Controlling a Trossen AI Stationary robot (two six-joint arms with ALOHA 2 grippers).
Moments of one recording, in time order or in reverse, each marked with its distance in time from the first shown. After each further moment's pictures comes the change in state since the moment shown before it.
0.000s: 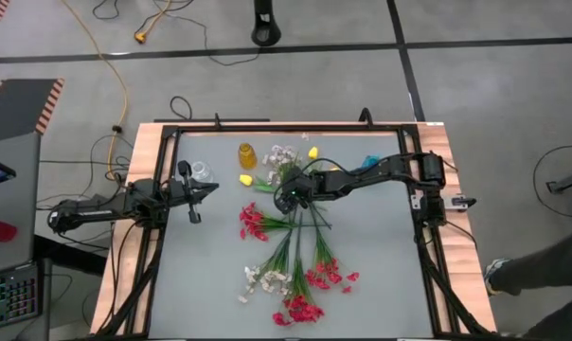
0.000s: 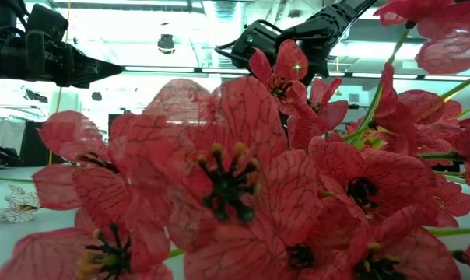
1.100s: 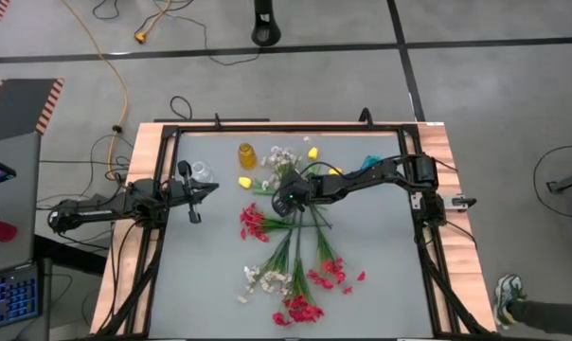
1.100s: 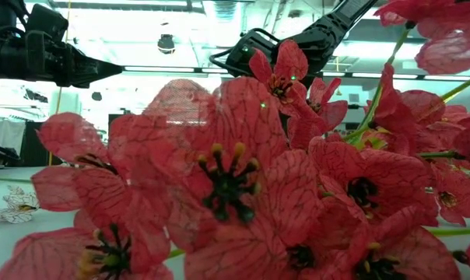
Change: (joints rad) left arm 0.000 0.000 0.000 0.000 0.000 0.000; right arm 0.012 0.050 0.000 0.081 0.005 0.001
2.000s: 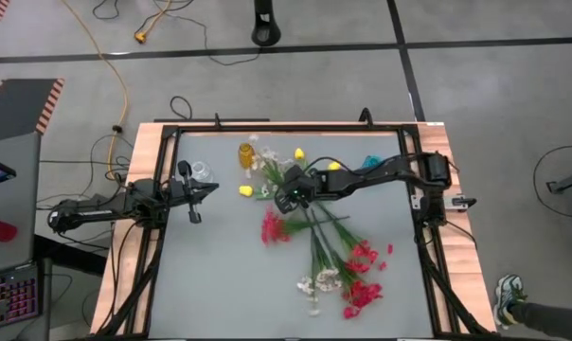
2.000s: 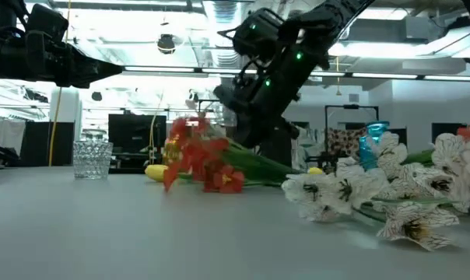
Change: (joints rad) left arm 0.000 0.000 0.000 0.000 0.000 0.000; right arm 0.001 -0.116 0.000 -0.068 -0.003 -0.016
